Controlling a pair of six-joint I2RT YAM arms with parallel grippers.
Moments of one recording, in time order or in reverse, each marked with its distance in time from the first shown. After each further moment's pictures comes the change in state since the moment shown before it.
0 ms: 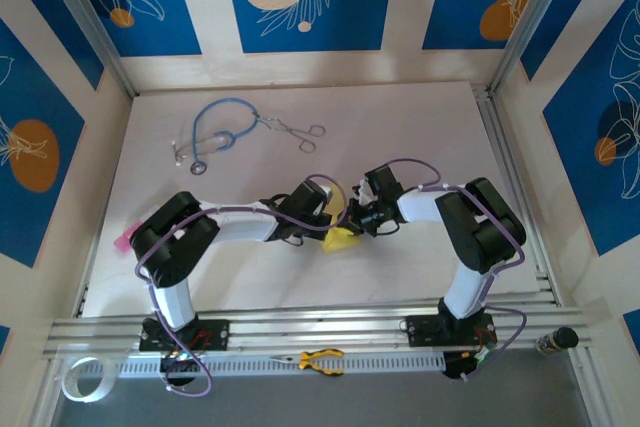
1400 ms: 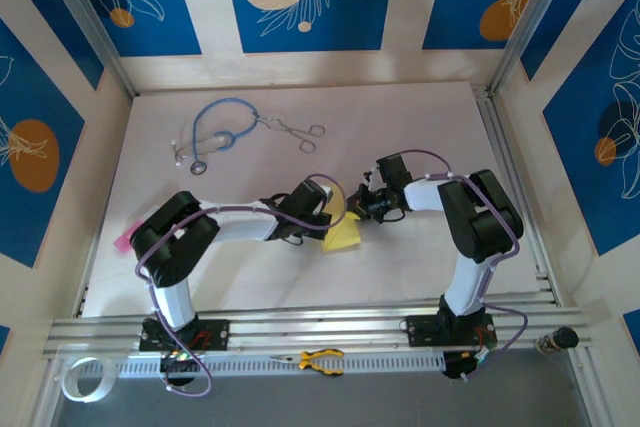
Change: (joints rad) left arm 0.004 0.002 0.006 -0.008 0.008 0.007; right arm -0.108 0.064 0.069 0.019 0.005 -0.016
